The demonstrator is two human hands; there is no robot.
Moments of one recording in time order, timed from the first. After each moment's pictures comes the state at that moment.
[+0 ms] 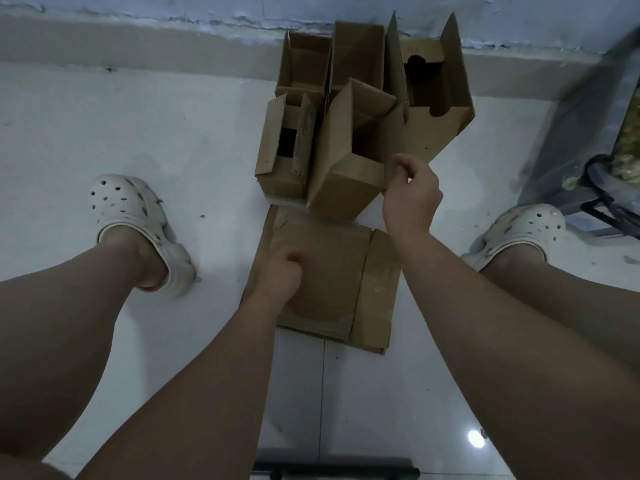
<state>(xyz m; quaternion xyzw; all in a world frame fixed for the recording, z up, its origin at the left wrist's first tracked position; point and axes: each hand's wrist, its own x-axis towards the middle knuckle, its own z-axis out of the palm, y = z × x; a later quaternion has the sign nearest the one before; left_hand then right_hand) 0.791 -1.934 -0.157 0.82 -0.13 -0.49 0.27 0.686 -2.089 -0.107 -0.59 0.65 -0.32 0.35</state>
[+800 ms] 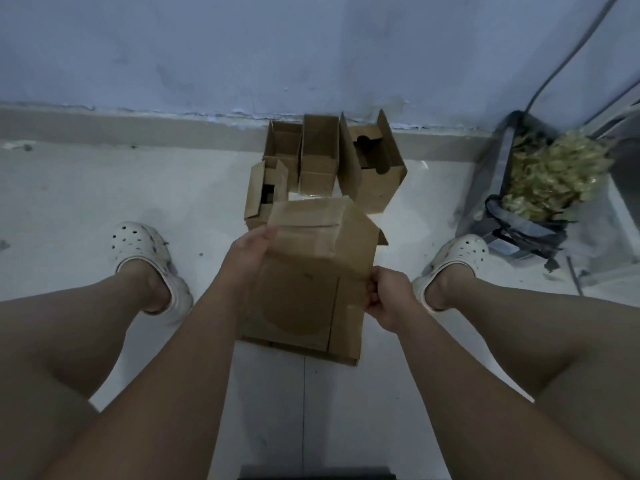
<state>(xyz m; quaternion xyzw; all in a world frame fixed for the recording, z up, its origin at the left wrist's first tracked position) 0.805 -1.924 -0.027 0.69 -0.17 -0.50 0.49 0.591 -2.010 -0.044 -0.26 0.65 -0.17 0.70</state>
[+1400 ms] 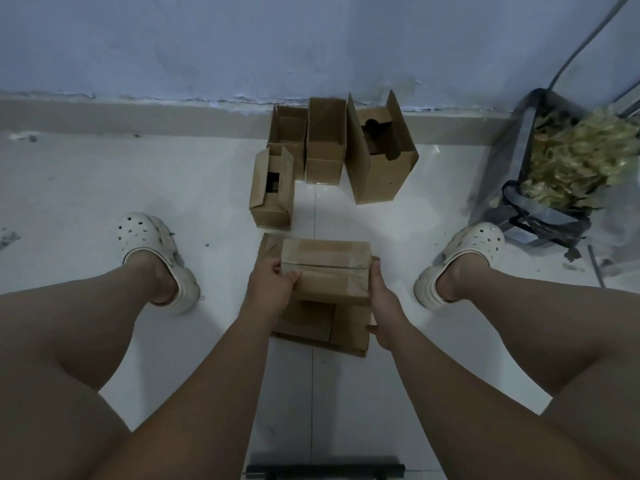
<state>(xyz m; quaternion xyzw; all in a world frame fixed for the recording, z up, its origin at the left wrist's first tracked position) 0.762 -1.910 -0.055 0.82 -0.16 -0.42 0.35 0.593 -1.984 -0.076 -0.34 0.68 -0.05 0.65</state>
